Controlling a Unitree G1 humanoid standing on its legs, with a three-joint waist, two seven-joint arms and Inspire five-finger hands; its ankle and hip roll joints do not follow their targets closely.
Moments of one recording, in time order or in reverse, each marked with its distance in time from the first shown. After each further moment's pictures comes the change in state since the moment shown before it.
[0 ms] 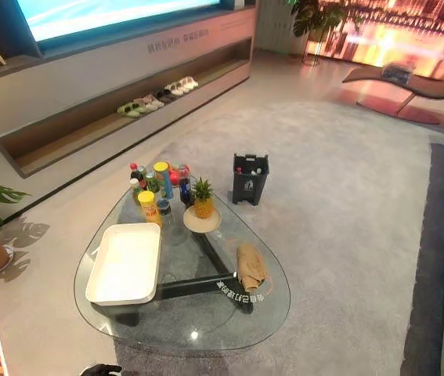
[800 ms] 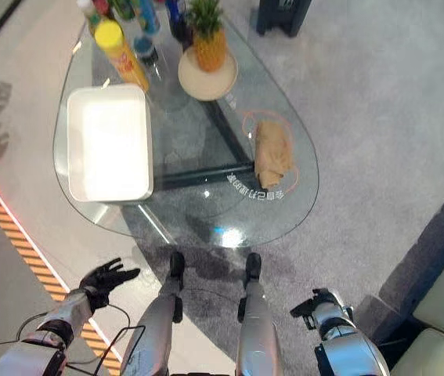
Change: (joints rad) left arm -0.369 0.083 0.147 -0.121 -0.653 -0.046 0.007; right arm -0.390 -0.104 0.003 -0.057 0.122 -0.046 -0.160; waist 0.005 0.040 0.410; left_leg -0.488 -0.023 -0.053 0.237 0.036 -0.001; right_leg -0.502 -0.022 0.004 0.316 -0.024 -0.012
